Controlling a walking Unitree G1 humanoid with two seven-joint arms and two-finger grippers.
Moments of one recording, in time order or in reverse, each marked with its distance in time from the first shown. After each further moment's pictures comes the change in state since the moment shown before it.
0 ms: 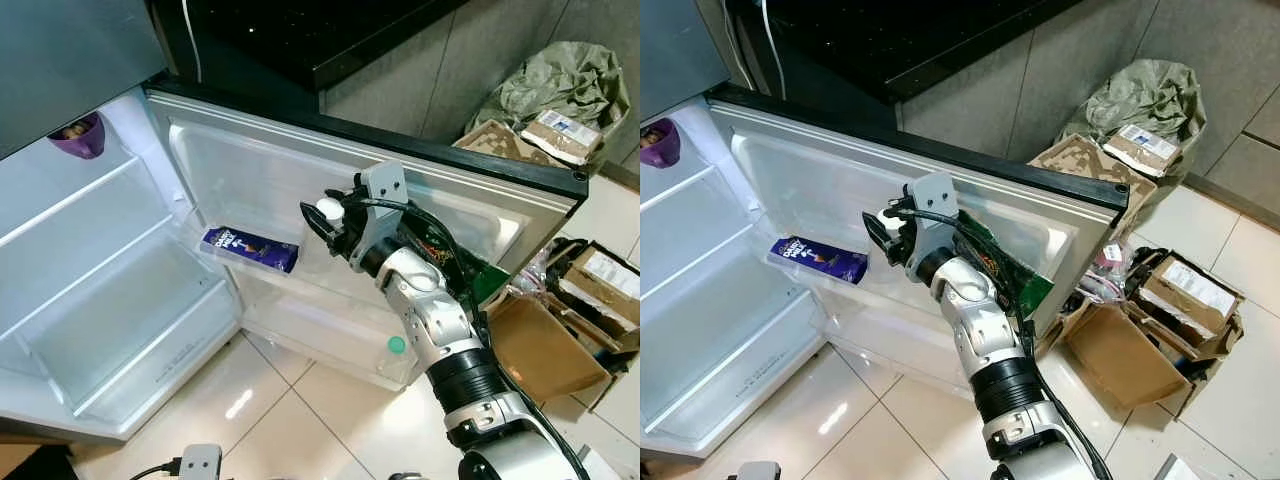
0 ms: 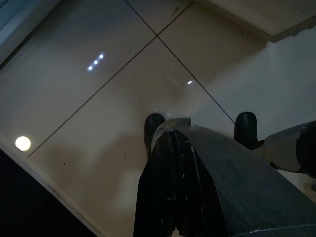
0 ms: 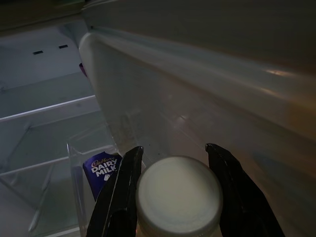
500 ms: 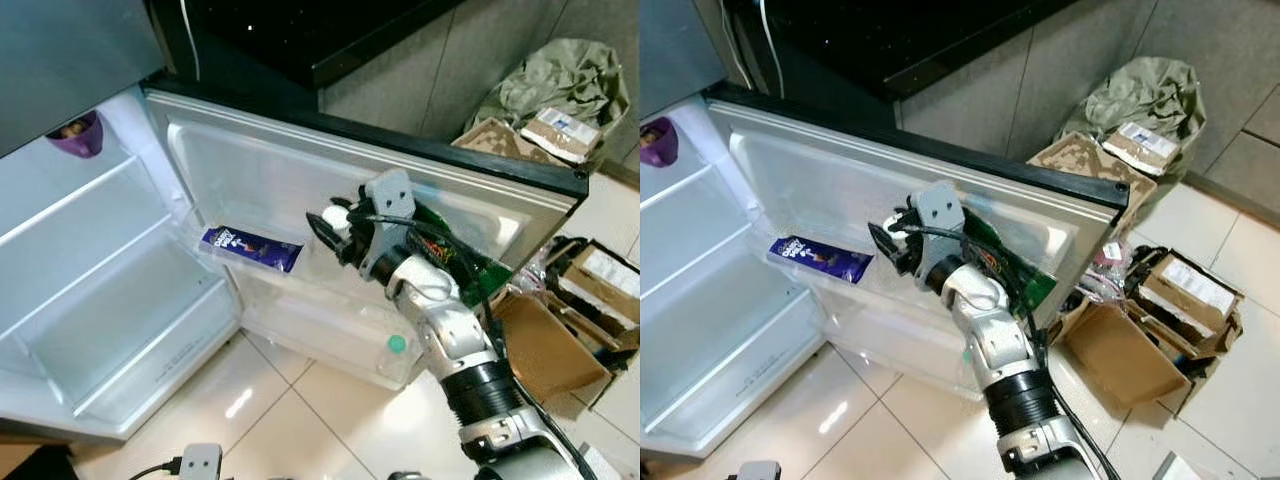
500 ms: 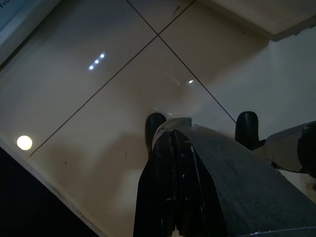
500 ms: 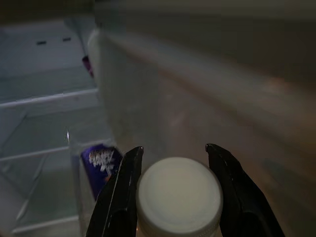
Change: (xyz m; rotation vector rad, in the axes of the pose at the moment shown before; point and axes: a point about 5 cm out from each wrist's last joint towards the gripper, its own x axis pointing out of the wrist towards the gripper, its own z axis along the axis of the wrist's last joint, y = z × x) left arm 0.001 -0.002 0.000 -0.001 0.004 -0.005; right arm -0.017 -0.001 0.013 -0.098 -0.020 0.035
